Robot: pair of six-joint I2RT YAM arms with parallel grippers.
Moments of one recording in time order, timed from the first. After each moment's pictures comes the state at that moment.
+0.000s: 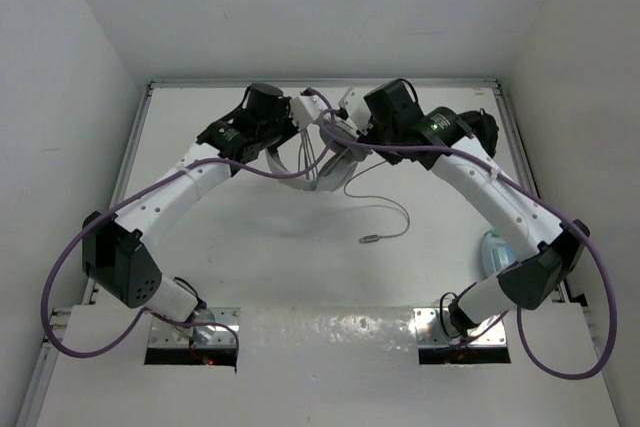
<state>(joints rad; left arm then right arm) -0.54 1.49 1.38 -0.51 -0.09 0.60 0.63 1.51 1.60 -0.99 0.28 -0.39</state>
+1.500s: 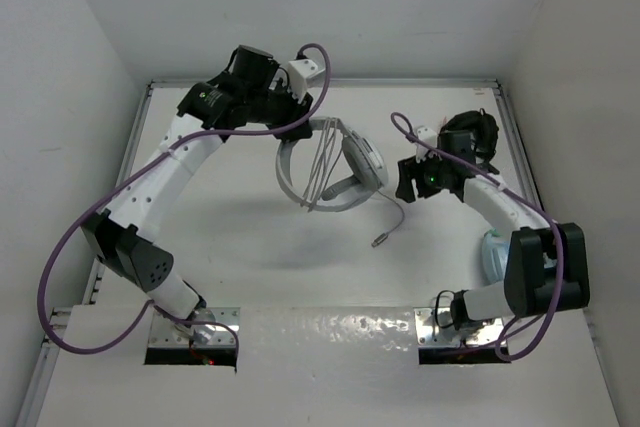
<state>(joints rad) -0.49 1.59 1.79 -0.91 0.44 0.23 0.11 1.41 0.84 -0.34 -0.37 -0.19</state>
